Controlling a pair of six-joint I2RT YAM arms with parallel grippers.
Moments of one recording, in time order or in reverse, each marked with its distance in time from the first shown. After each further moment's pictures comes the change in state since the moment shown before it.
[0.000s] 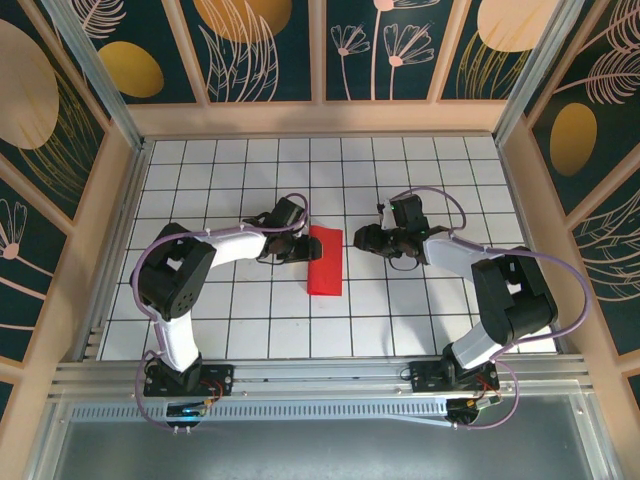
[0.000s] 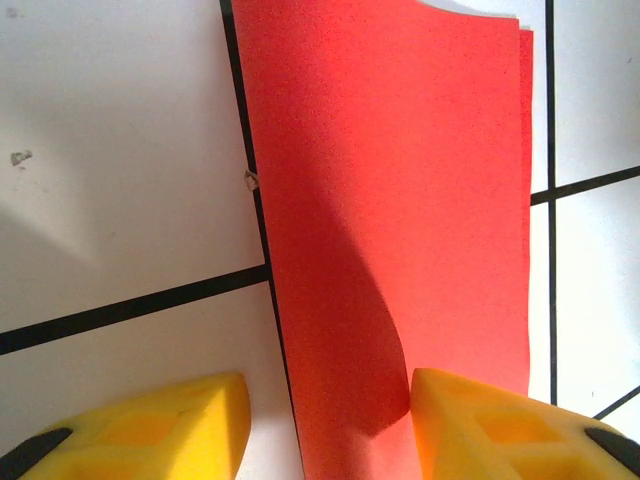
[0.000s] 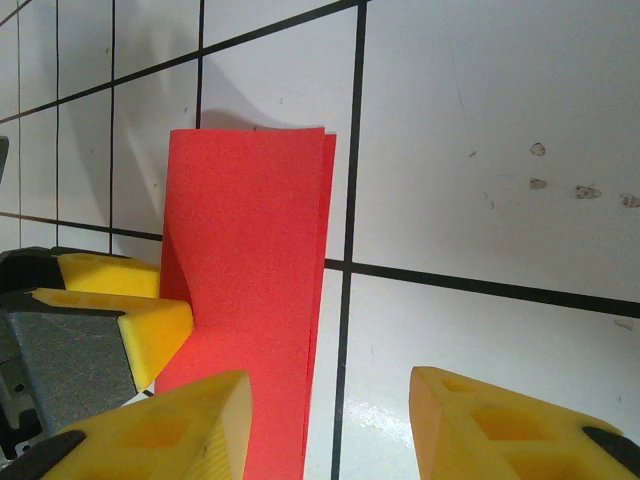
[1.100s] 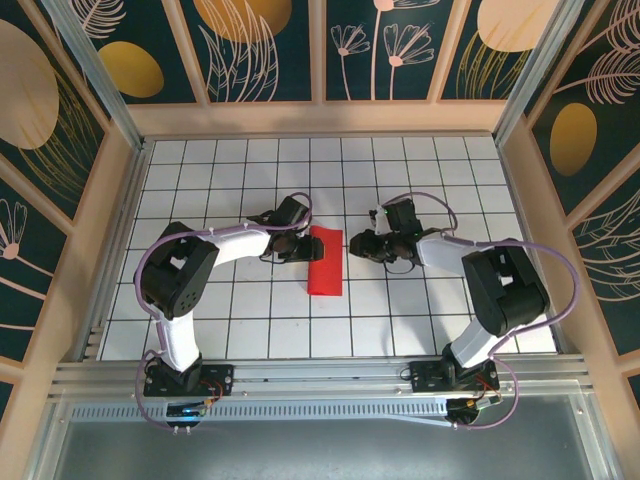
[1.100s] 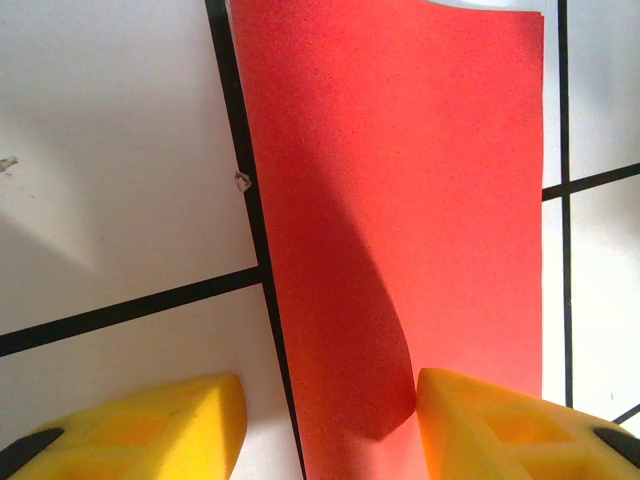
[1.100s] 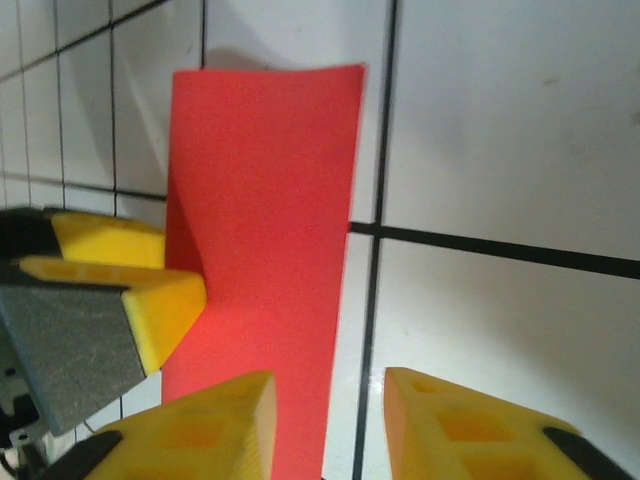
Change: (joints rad) left arm -0.018 0.020 0.043 -0.059 -0.037 0.023; right arm 0.037 0.072 -0.006 0.045 -0.086 0.021
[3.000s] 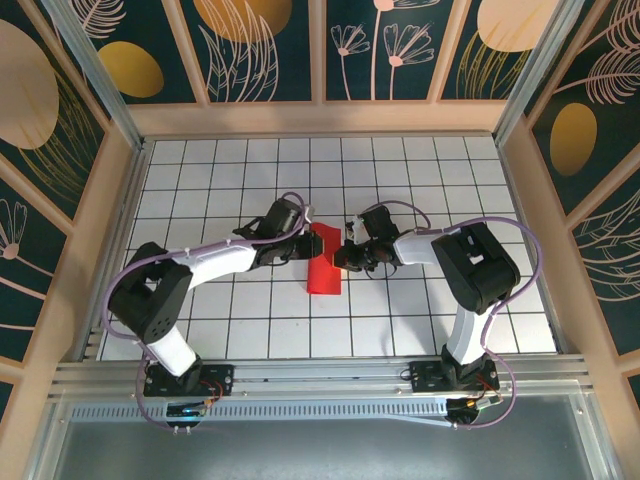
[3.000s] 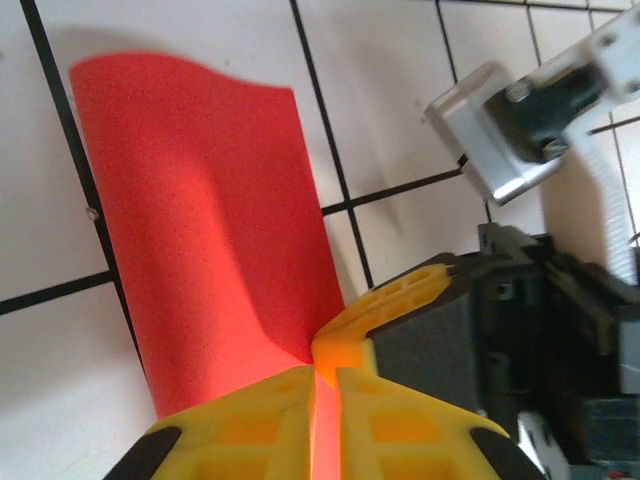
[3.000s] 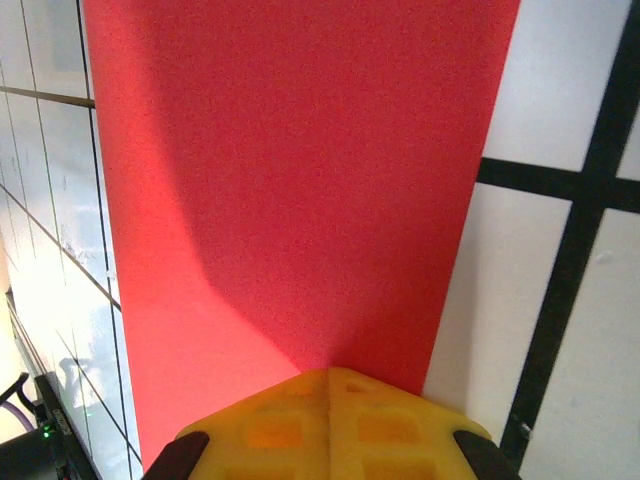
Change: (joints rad) left arm -0.032 -0.200 -0.154 0.223 0.044 -0.031; right arm 0.103 0.196 0.063 0.058 -0.071 0.027
